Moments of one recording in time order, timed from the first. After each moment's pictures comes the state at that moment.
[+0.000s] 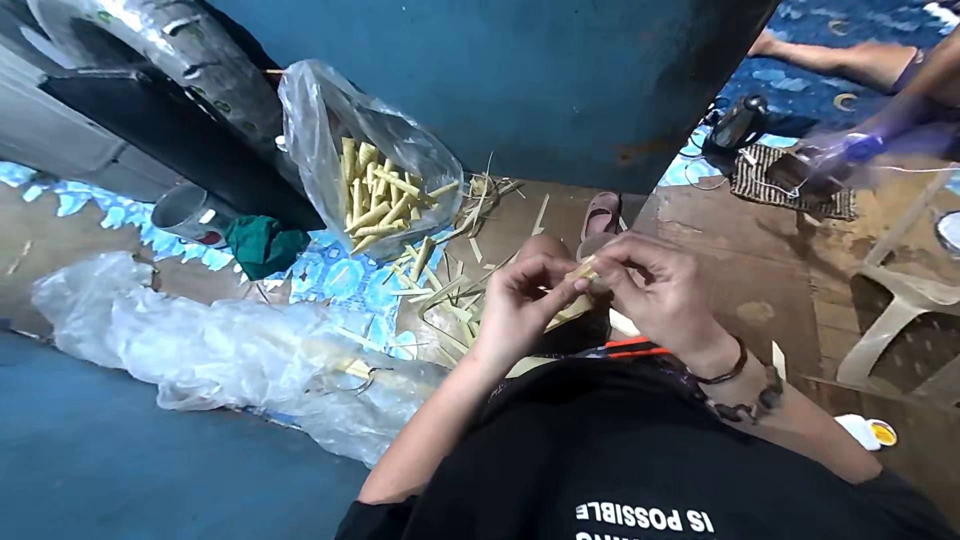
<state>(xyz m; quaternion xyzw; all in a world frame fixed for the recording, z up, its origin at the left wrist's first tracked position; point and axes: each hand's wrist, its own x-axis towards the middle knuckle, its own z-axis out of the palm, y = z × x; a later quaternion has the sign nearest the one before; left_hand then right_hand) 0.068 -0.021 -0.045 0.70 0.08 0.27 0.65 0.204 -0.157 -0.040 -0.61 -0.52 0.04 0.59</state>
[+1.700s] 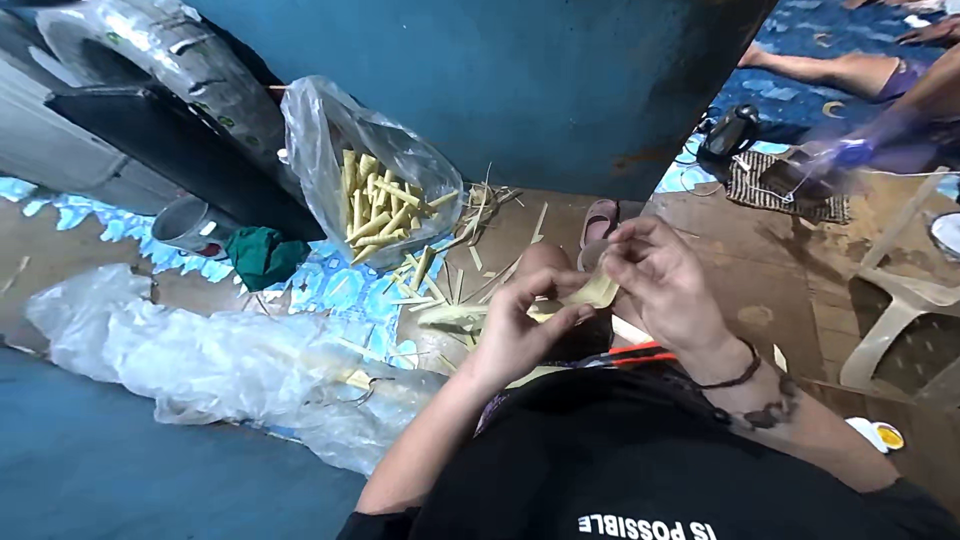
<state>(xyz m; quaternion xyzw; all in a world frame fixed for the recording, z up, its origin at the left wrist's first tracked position) 0.060 -0.014 -0.042 0.77 0.00 0.27 0.58 0.198 -0.156 -0.037 -0.54 -0.39 0.24 0.71</state>
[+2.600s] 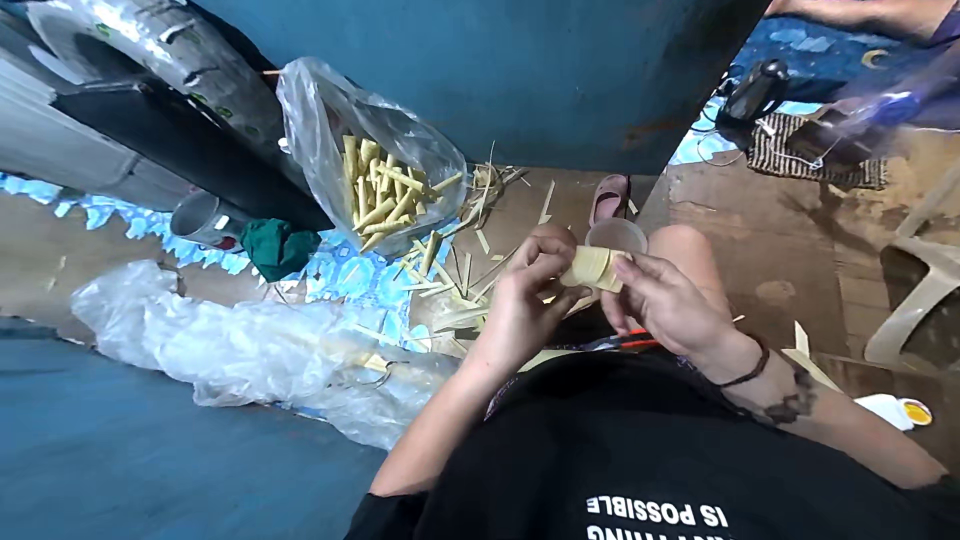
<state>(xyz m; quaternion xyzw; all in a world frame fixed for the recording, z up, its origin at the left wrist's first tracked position) 0.062 -0.014 -0.049 0.83 0.06 0.24 0.50 0.194 -0.172 -0.061 -0.53 -0.32 0.43 0.66</state>
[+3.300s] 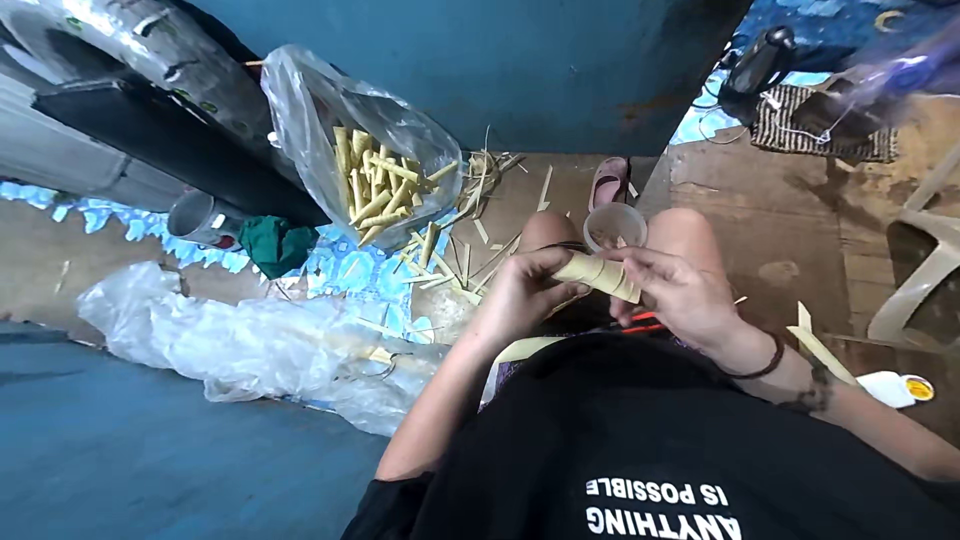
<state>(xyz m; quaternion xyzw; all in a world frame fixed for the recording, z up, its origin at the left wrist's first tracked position) 0.068 0.002 -0.059 0.80 0.04 0.11 0.58 0.198 -0.193 -0.078 -0.60 -0.33 0.36 0.63</state>
